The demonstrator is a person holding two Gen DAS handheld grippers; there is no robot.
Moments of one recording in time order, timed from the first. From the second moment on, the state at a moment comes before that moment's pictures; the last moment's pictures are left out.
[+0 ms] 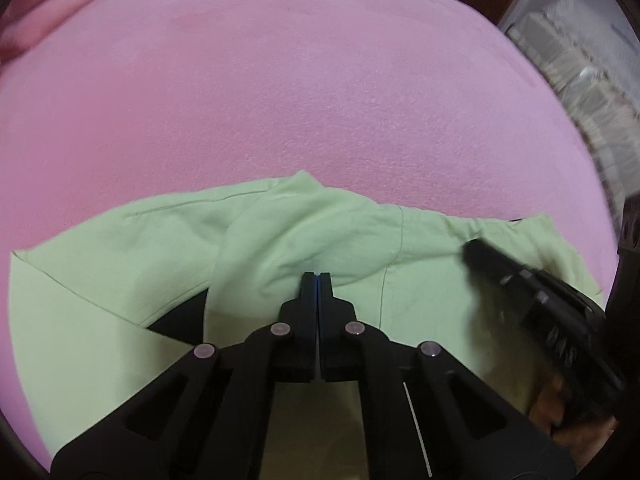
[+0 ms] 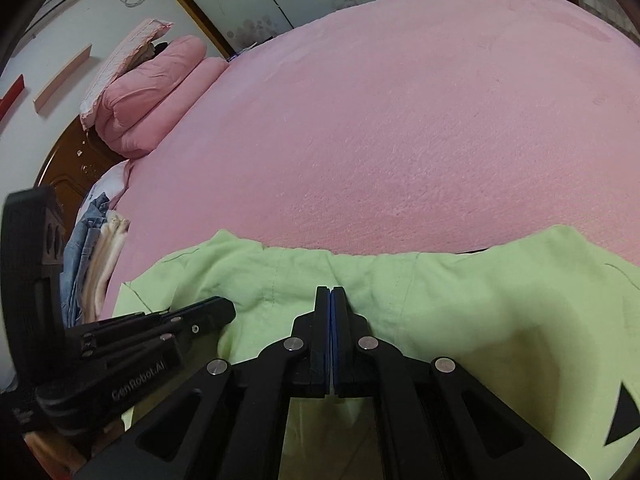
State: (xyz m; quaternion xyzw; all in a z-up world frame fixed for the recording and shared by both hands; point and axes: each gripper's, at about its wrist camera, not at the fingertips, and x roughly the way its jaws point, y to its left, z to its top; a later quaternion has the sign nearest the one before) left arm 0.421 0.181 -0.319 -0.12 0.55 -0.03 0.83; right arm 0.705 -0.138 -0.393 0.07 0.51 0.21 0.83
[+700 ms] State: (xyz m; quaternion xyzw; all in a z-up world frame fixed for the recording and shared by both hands) left arm 0.447 0.186 -0.294 -0.06 0.56 0.04 0.82; right arm 0.715 -0.194 -0.349 0.18 0.50 0.14 0.84
